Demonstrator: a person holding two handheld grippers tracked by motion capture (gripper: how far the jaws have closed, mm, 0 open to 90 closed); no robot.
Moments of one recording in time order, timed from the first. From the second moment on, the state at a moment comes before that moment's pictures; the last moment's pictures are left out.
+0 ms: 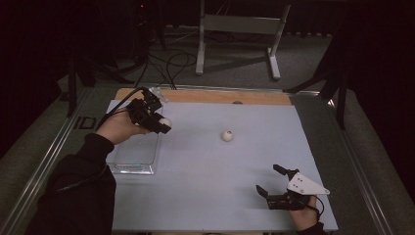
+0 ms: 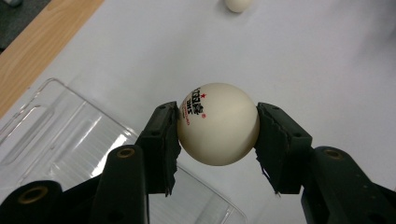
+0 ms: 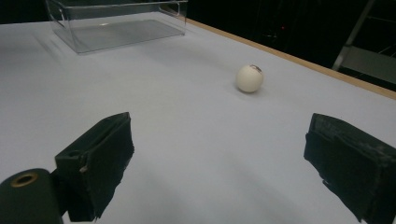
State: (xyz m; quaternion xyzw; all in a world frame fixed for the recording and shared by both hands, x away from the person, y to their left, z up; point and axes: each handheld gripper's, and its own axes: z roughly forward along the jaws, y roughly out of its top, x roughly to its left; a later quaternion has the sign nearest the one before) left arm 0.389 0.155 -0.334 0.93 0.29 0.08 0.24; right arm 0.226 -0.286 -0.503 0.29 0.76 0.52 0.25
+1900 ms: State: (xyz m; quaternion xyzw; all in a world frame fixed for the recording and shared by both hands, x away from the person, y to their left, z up) left arm 0.426 0.200 -0.397 0.86 0.45 0.11 0.22; right arm 0.226 -0.286 -0.504 0.29 0.76 0.52 0.25
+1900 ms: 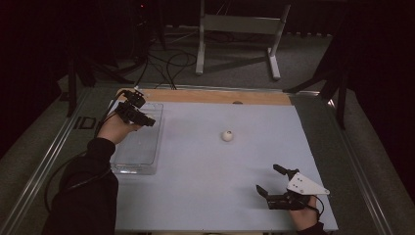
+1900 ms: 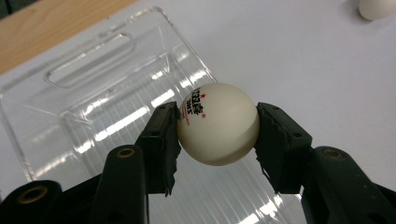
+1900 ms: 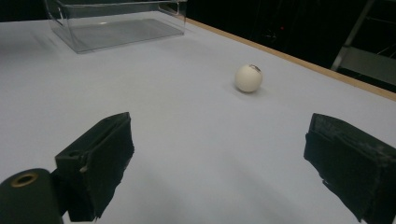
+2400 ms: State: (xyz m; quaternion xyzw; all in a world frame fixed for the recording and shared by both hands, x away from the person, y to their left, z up) left arm 0.430 0.202 -0.427 0.86 0.46 0.08 0.20; right arm 0.226 -0.286 -0.504 0.29 0.76 0.52 0.25
